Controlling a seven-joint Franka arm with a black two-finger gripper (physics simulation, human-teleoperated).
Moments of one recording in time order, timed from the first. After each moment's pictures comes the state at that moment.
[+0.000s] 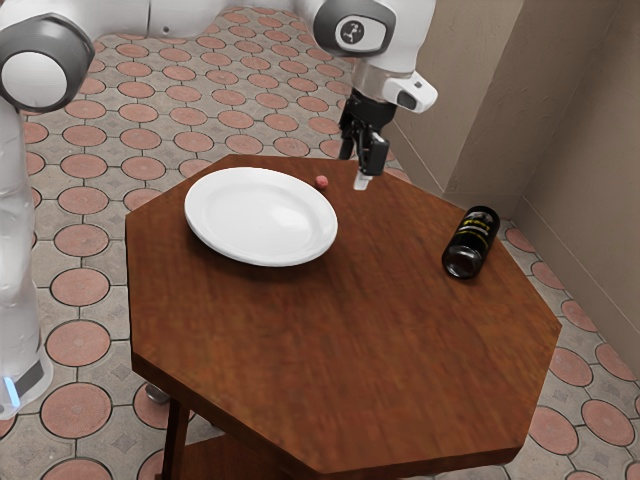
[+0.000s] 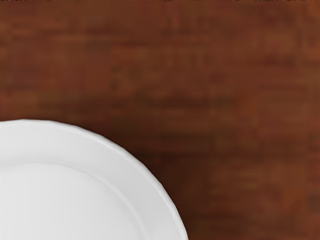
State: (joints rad) arm 0.00 0.00 0.00 -1.57 0.00 1.56 0.00
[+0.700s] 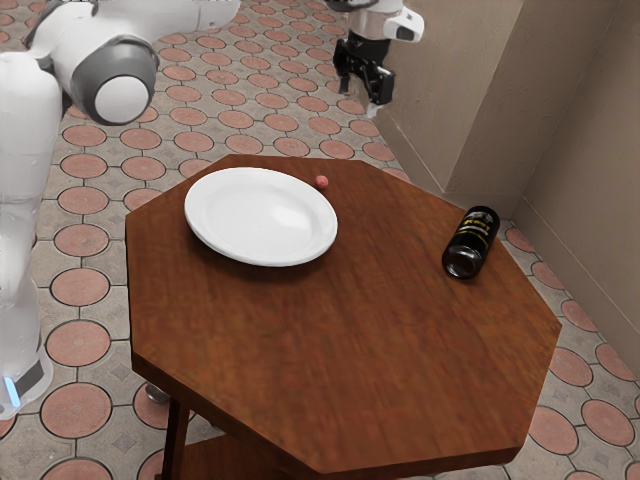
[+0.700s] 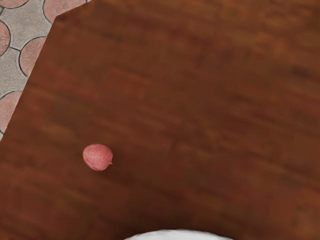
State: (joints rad) arm -0.04 0.21 0.36 -1.26 -0.03 1.60 -0.03
